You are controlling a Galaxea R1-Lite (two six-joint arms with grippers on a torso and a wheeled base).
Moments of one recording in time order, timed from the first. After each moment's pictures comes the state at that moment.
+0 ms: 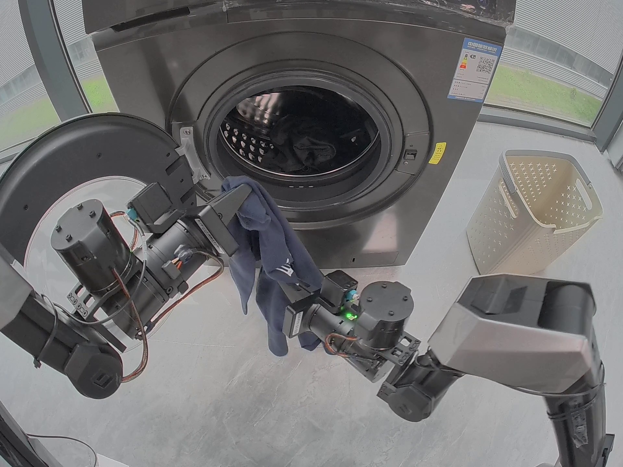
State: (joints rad) left arm -0.51 1.78 -0.58 -1.47 -0.08 -0.42; right arm 0.81 2.43 -1.05 -1.50 -0.10 0.16
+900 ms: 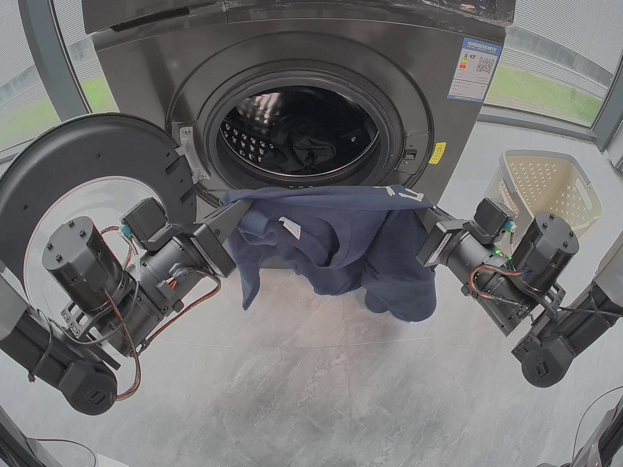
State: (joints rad) left arm -0.53 1.75 -0.50 -1.52 -0.08 -0.41; right arm 0.59 1.89 -0.61 -1.53 -0.14 0.22
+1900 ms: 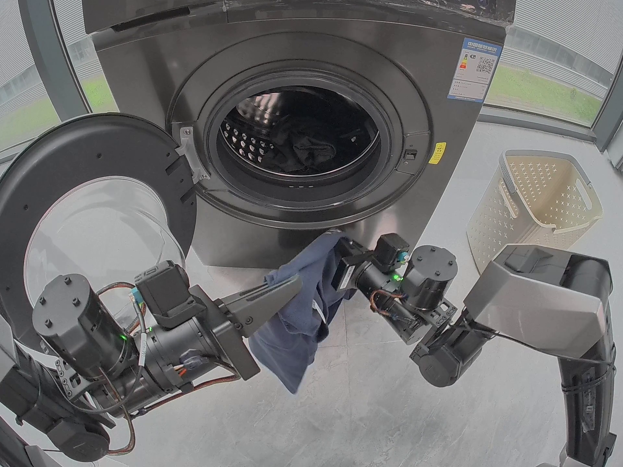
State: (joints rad) left arm -0.73 1.67 -0.31 -1.53 -0.19 -0.40; right arm 0.64 2.37 -1.02 -1.54 -0.12 0.19
